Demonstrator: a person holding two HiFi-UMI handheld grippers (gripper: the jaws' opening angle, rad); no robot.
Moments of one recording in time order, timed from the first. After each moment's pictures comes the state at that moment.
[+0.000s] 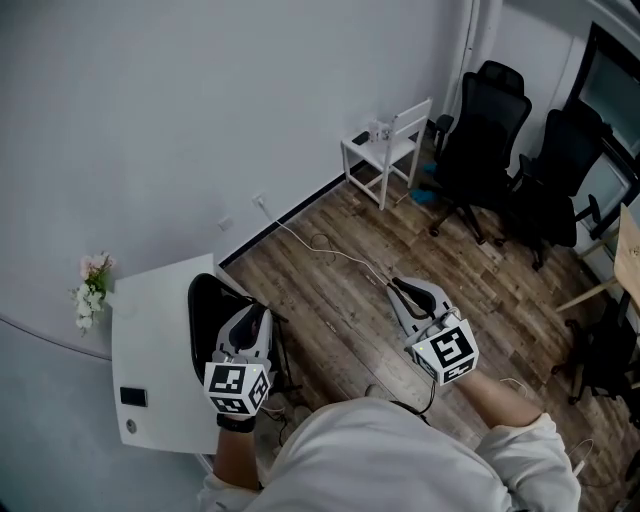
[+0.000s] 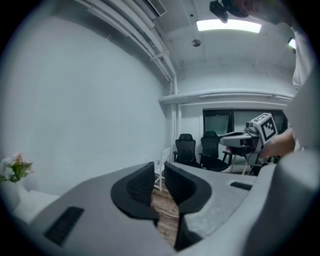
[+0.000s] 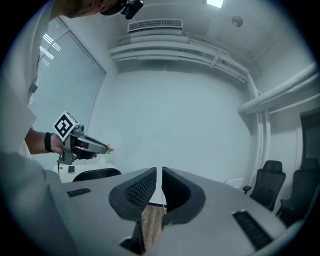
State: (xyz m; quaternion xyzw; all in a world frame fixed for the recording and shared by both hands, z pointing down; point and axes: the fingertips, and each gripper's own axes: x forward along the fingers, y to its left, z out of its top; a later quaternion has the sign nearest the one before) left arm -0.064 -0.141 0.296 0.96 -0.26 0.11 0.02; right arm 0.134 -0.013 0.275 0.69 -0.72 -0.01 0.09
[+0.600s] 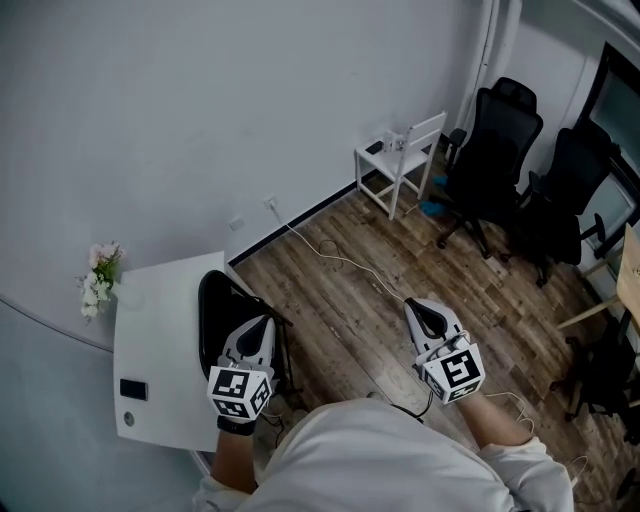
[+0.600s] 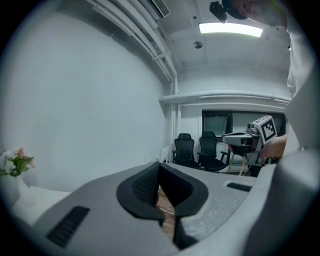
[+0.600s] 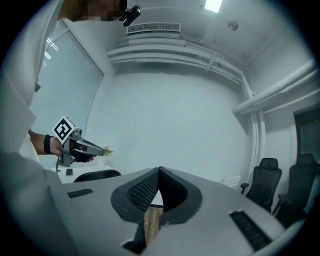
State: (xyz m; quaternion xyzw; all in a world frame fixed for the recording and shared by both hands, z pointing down) left arm -0.096 -0.139 0.311 0.96 -0.25 0.11 0.03; right arm 0.118 0.005 0.283 0.71 -0.70 -0.02 0.07
